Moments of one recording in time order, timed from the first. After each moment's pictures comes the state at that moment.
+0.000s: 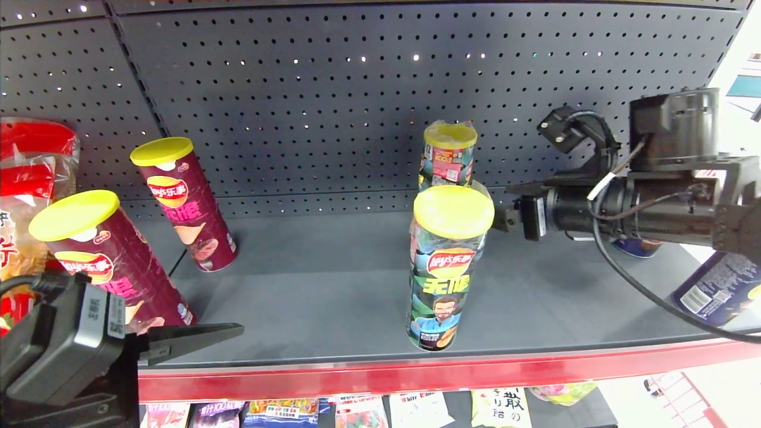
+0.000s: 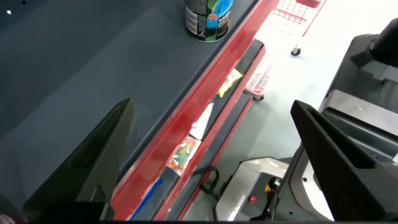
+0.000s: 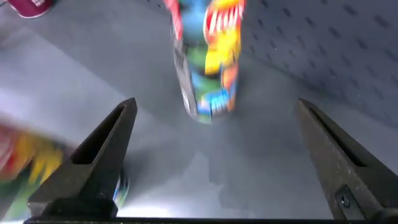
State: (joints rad) left arm -0.67 1.06 -0.43 -0.26 -0.26 0.15; right arm 0.41 1.62 -1.05 -0.19 0.20 -0.11
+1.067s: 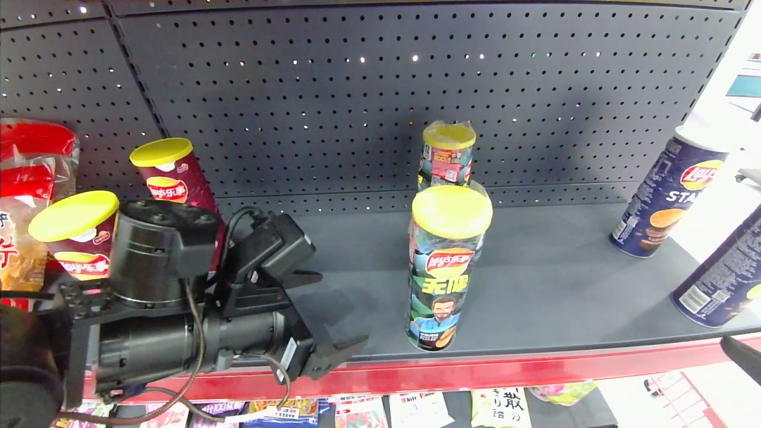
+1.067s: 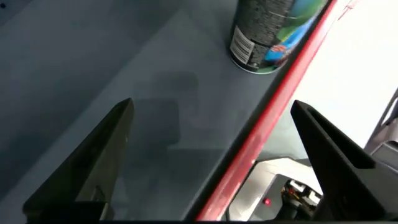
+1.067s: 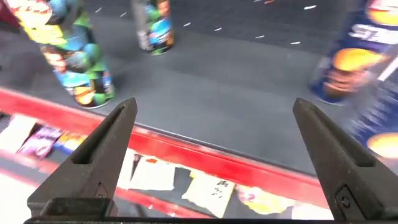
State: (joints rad) left arm -0.65 1.54 -0.67 -0.38 -0.22 0.18; right arm 0.37 0.61 -0.35 -0.18 -0.06 -0.07
